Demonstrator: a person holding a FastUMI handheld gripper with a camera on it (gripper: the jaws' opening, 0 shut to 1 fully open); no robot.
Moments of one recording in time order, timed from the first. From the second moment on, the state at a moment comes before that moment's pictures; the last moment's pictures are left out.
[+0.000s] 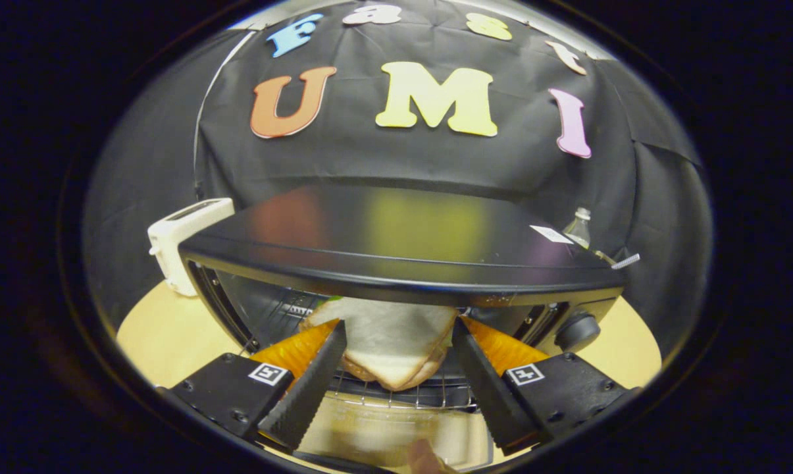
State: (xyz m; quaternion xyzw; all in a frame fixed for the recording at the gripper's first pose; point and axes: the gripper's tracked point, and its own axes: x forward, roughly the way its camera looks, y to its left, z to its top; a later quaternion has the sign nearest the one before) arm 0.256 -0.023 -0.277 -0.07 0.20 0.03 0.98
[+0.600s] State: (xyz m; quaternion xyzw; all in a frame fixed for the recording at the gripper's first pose) arm 0.142 -0.020 -0.295 -0.02 0.23 0.04 0.97
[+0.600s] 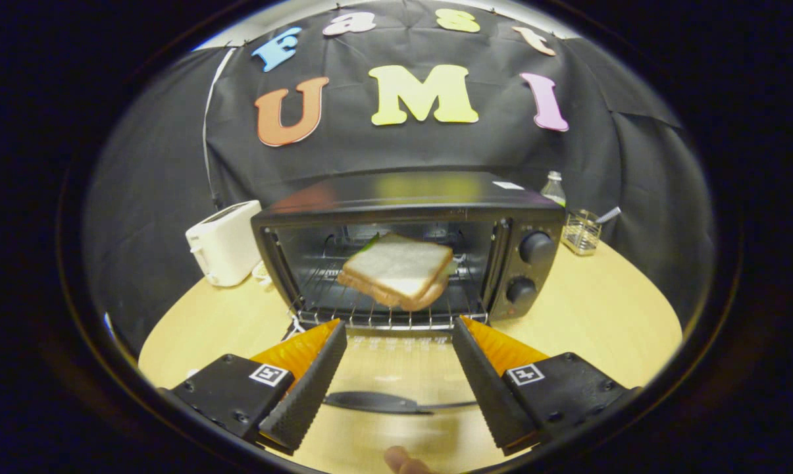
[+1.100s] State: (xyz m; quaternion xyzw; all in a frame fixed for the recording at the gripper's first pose) arm 0.079 -0.002 -0.365 -0.05 0.28 0.04 0.96
